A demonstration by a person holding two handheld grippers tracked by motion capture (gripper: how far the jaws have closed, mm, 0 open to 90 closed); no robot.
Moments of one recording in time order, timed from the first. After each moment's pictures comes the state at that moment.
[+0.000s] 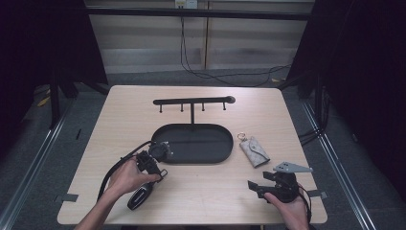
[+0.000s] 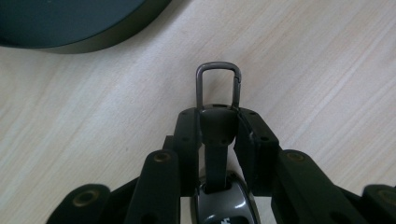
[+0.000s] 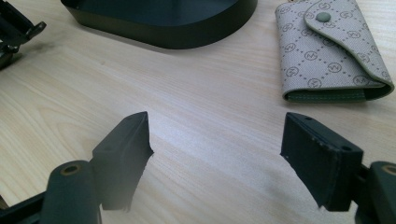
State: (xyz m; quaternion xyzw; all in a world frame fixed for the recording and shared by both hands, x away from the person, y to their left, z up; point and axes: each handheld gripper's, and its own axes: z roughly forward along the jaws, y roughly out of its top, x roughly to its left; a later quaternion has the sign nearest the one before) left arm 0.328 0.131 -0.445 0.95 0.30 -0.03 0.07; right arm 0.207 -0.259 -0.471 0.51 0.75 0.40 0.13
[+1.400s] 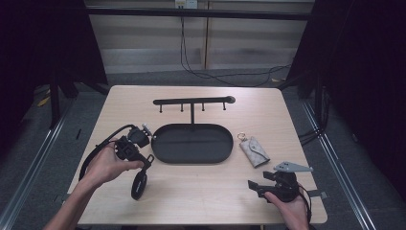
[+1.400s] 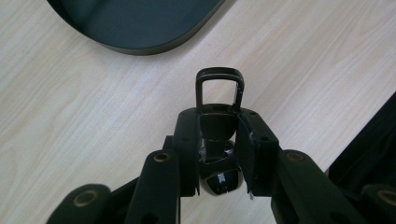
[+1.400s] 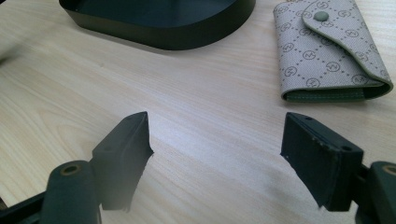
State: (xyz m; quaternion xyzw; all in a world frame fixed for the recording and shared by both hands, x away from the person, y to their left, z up) left arm 0.331 0.169 -0.373 0.94 0.31 -0.01 0.13; right arm 0.209 -0.260 -0.472 0.52 0.74 0.41 0.13
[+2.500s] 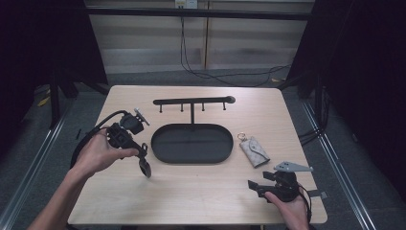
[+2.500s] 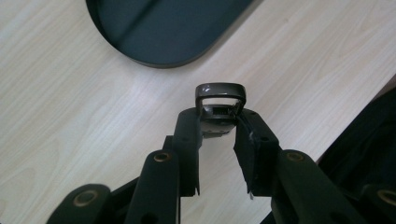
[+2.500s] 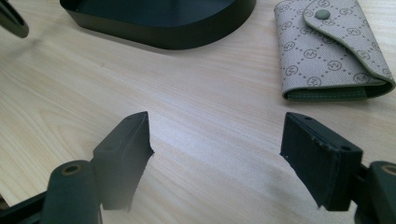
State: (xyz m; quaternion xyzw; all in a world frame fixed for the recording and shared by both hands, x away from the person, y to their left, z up) left arm 0.341 0.176 -0.332 0.93 0.33 0.00 0.14; right arm 0.209 -0.260 -0.472 0.52 0.74 0.41 0.12
